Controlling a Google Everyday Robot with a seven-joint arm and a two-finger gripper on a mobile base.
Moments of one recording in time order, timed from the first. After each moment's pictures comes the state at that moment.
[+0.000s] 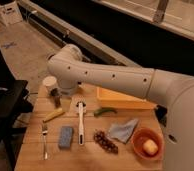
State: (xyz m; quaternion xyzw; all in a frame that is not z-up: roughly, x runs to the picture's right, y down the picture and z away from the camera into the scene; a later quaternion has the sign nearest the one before) arm -0.126 0.058 0.699 -0.30 -0.04 0.10 0.95
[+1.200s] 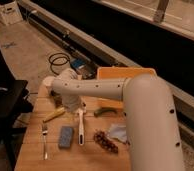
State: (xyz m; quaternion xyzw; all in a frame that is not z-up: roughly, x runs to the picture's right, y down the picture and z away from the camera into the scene) arm -0.094 0.158 0.813 -0.37 0.15 0.25 0.88
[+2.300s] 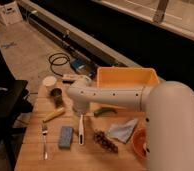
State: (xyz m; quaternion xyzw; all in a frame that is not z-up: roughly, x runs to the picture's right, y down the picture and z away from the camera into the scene) arm -0.077 0.167 0.839 -0.33 0.09 0.35 0.87
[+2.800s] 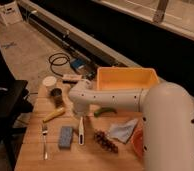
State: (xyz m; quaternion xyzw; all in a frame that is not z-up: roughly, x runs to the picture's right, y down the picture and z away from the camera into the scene) arm -0.084 0.185 0.854 -0.35 0.08 0.35 0.87
